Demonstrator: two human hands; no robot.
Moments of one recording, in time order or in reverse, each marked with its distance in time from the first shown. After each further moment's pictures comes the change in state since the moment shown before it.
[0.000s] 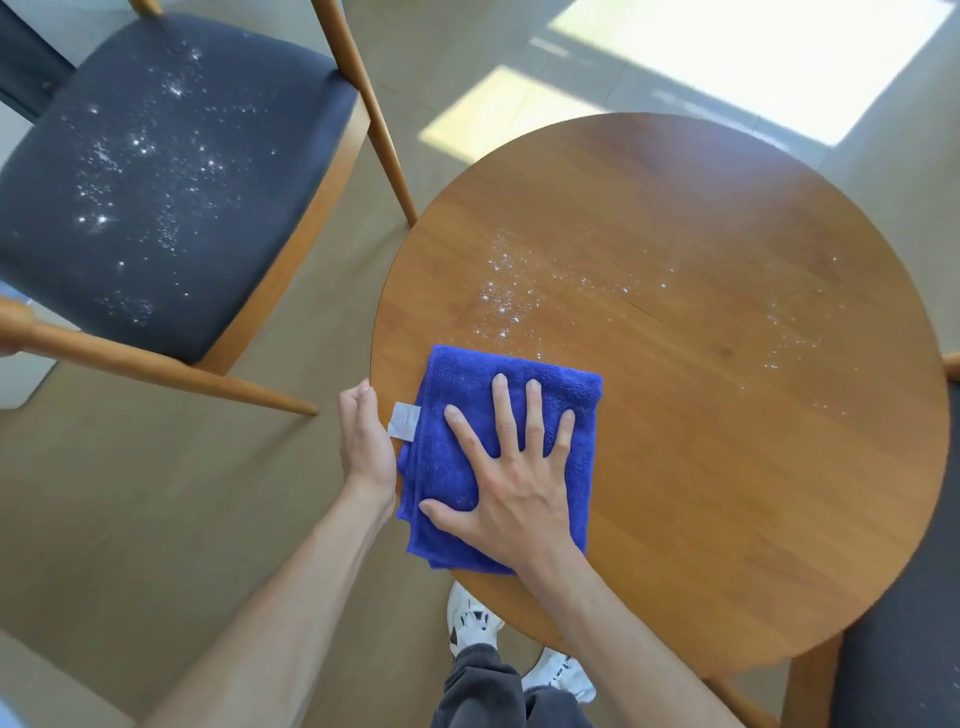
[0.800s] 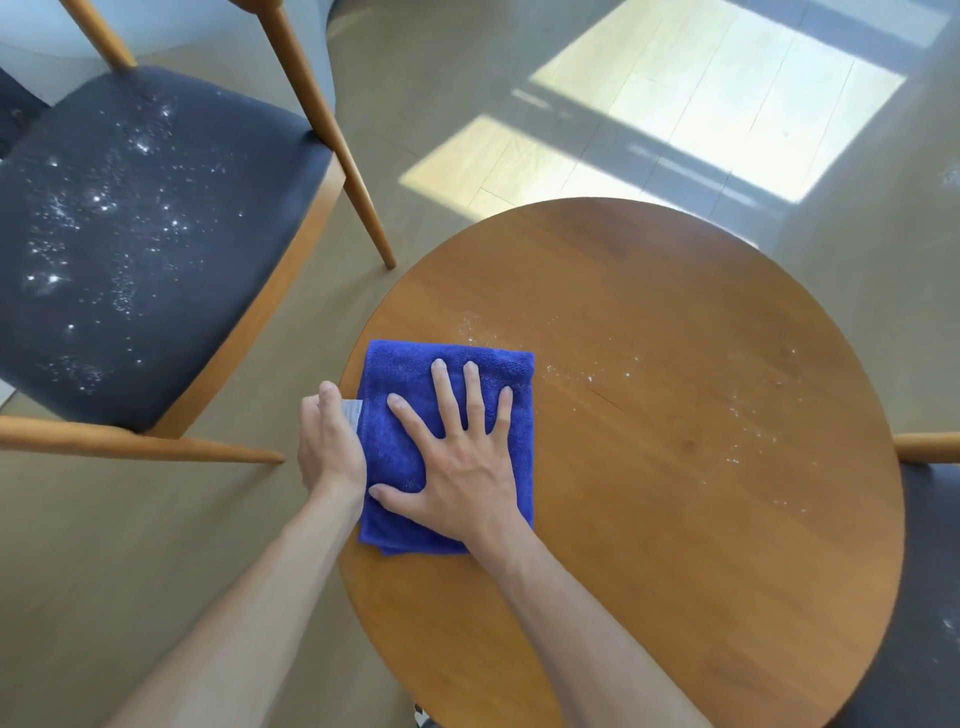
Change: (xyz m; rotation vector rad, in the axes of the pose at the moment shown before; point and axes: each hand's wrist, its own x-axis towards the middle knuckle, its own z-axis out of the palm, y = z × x) left_hand 0.046 0.058 0.049 0.193 0.201 0.039; right_hand 0.108 0.015 -0.012 0.011 -0.016 -0.083
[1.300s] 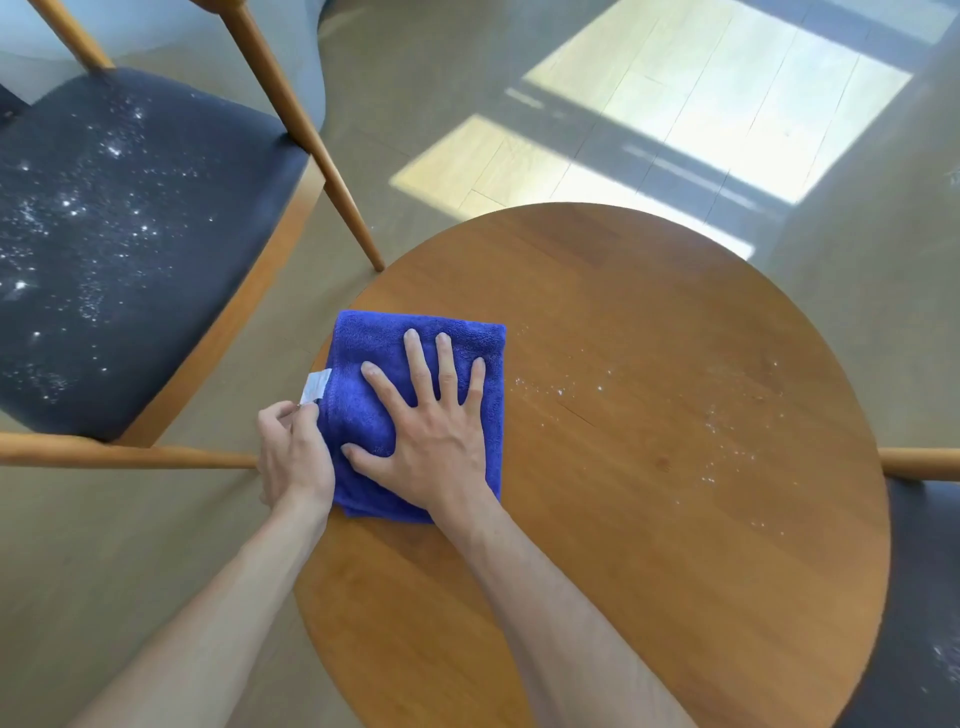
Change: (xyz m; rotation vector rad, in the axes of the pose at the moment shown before) left_hand -0.006 0.004 0.010 0.117 0.074 0.004; right_hand 0.039 0.020 0.000 0.040 0.054 0.020
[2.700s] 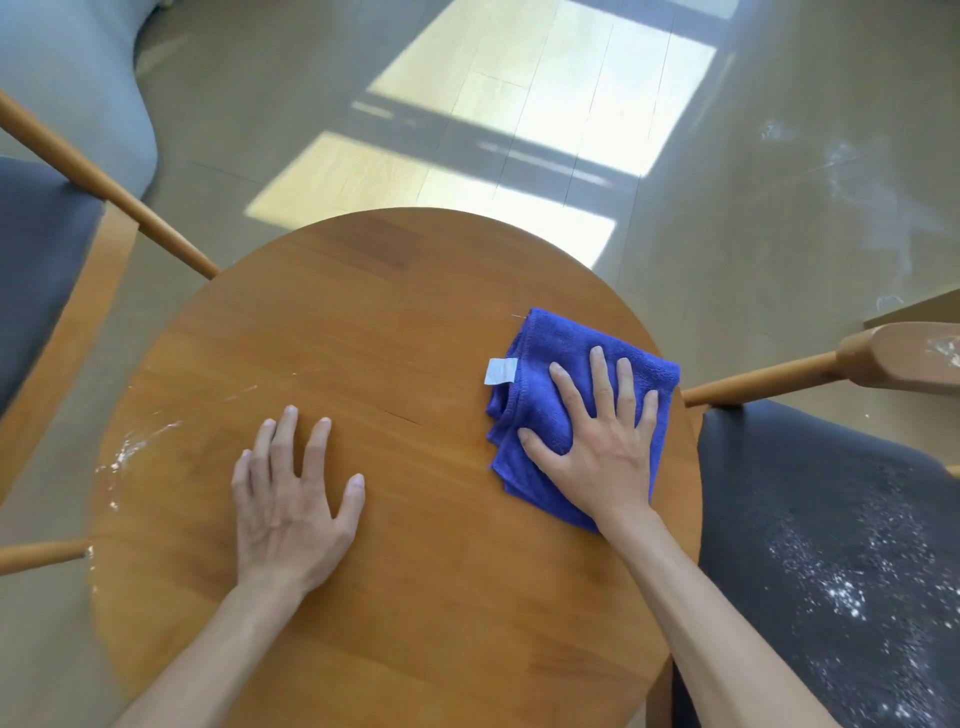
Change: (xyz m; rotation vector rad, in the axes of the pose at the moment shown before) left_hand -0.111 0.001 0.074 0.972 -0.262 0.977; right_hand -0.128 0.261 -0.093 -0.185 0.119 0.490
